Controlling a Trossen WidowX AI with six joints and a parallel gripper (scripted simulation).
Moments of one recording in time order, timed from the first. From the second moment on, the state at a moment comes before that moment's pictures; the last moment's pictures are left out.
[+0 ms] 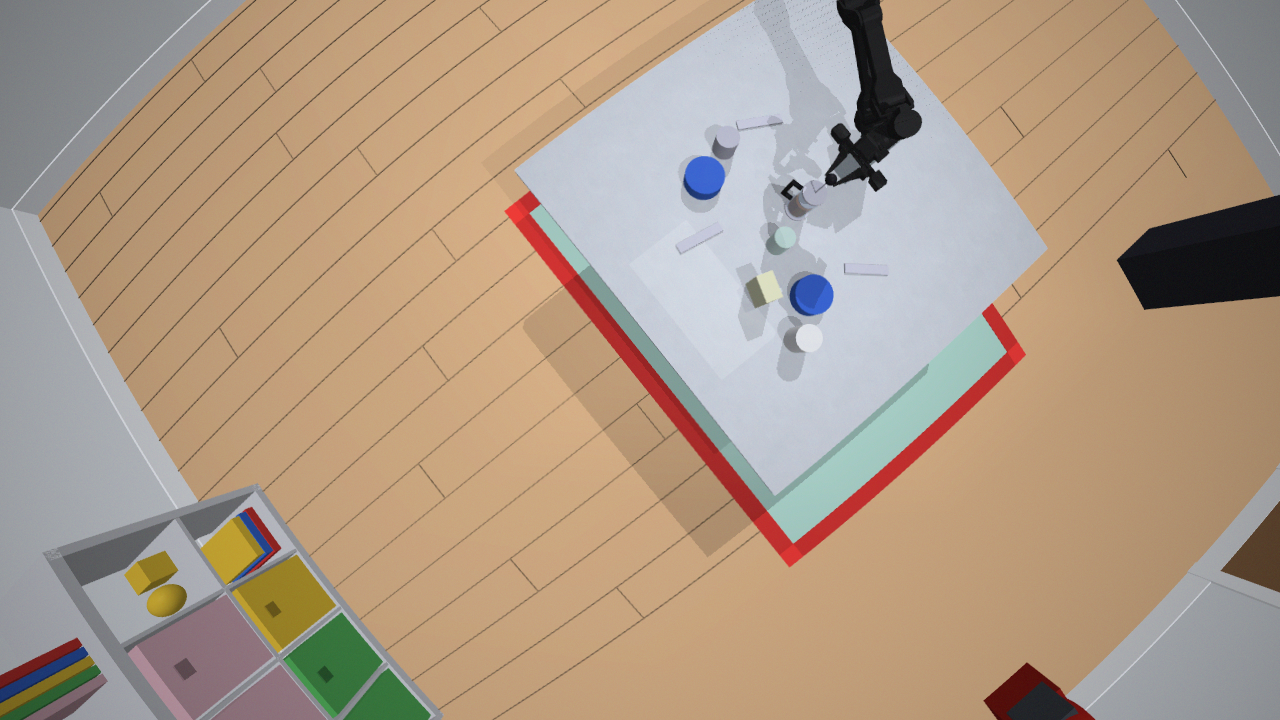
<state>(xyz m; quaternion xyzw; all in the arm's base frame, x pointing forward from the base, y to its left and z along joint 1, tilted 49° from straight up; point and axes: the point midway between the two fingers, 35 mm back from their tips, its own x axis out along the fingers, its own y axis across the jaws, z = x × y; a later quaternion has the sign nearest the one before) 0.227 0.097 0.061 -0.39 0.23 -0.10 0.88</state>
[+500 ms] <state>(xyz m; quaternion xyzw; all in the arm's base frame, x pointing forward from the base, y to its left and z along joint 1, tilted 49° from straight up) 0.233 0.085 0.040 -0.39 0.23 -0.10 0.89</state>
